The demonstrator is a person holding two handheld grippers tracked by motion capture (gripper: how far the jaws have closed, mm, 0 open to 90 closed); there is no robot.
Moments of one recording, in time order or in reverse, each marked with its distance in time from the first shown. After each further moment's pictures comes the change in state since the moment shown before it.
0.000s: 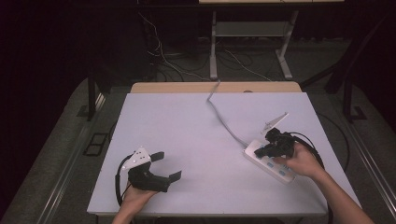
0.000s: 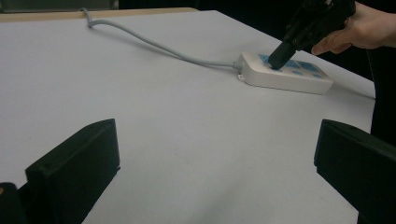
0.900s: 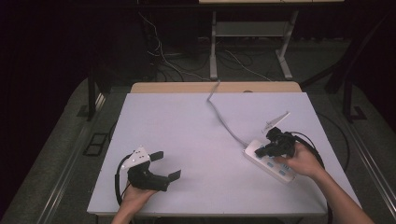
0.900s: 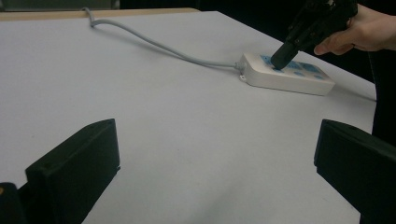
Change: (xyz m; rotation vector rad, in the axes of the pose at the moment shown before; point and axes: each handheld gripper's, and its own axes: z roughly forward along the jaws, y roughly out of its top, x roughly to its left) left arm 0.003 0.000 0.000 -0.001 0.000 -0.008; right arm -0.004 -0.001 -0.002 -0.009 0.010 0.022
